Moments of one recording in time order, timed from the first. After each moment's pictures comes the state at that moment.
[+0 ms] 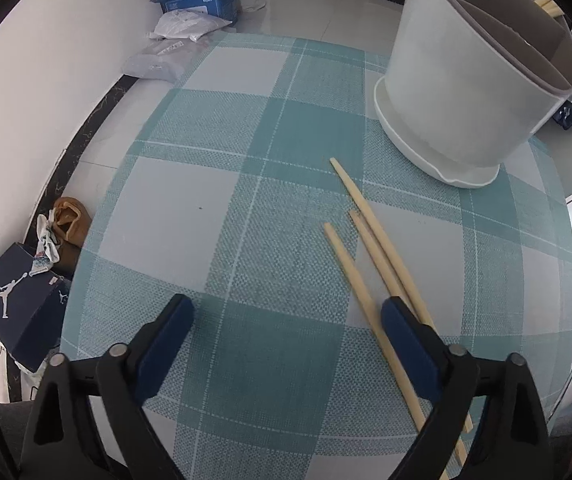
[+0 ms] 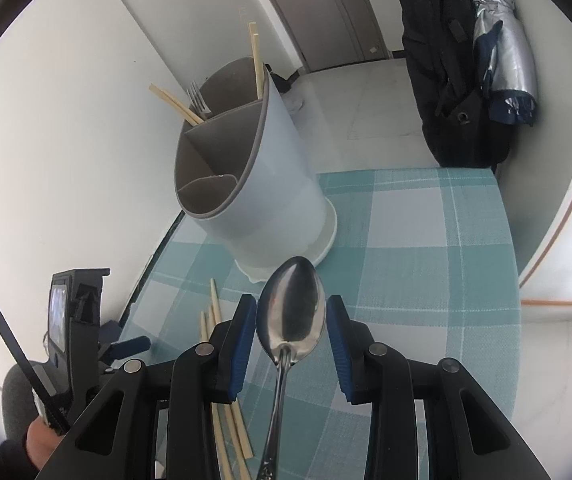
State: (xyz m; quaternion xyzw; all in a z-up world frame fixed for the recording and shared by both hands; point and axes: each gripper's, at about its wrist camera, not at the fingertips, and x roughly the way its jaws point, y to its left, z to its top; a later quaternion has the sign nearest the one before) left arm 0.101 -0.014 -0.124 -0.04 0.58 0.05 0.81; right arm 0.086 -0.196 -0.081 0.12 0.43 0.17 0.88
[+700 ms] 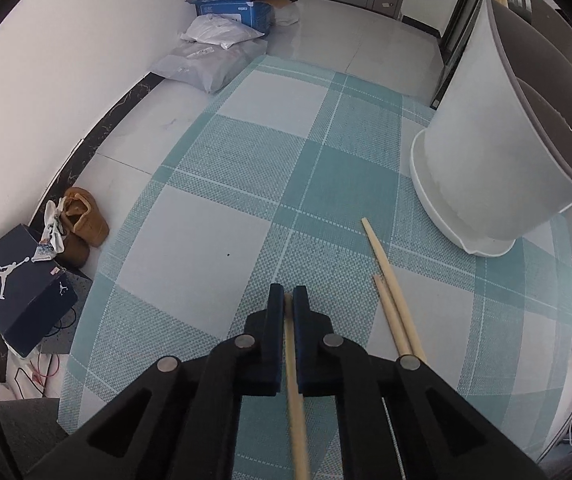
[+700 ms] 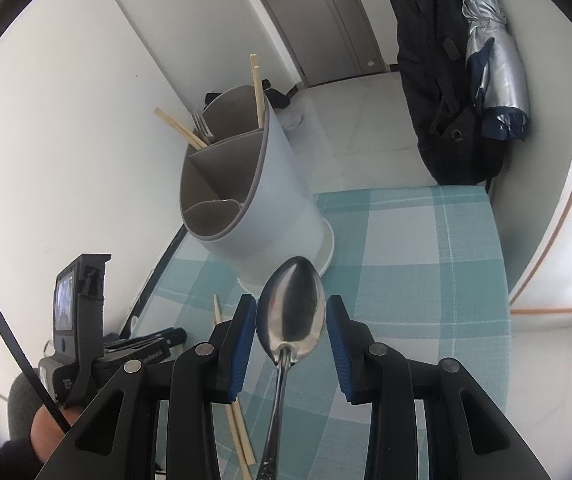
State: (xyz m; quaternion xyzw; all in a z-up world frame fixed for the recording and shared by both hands) left arm 0.116 -0.002 -0.121 -0.10 0.55 0.08 0.82; right arm 0.081 -0.197 -0.071 0.13 0.41 0.17 0.89
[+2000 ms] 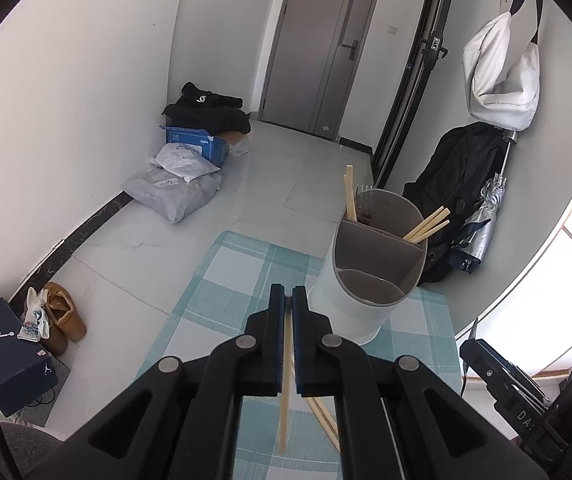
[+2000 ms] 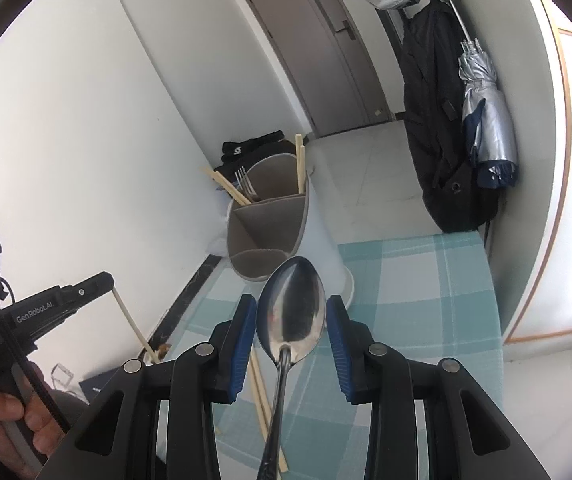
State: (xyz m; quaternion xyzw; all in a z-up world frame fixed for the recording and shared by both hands) left arm 0.058 0.007 0.006 -0.13 0.33 0.00 0.93; right arm 0.038 -0.190 -0.034 0.14 0.31 0.17 0.92
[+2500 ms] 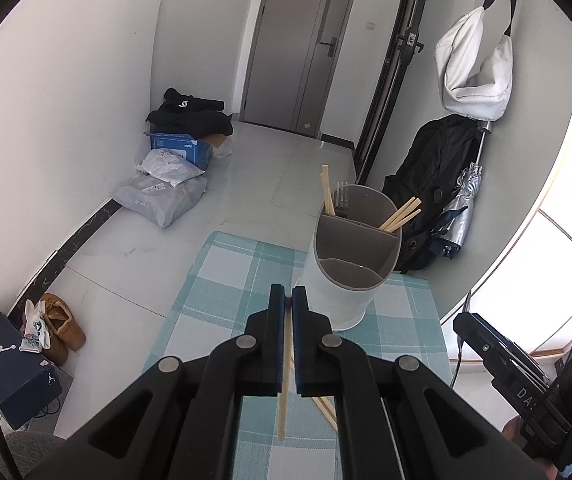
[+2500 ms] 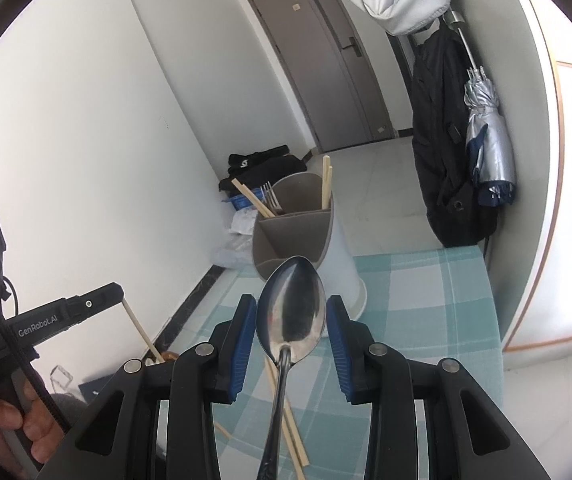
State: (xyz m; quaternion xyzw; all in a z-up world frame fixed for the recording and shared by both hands) left arm 0.033 0.002 0.027 -0.11 0.33 -0.04 0.94; right arm 0.016 -0.180 -0.013 0.13 0.28 0.17 0.94
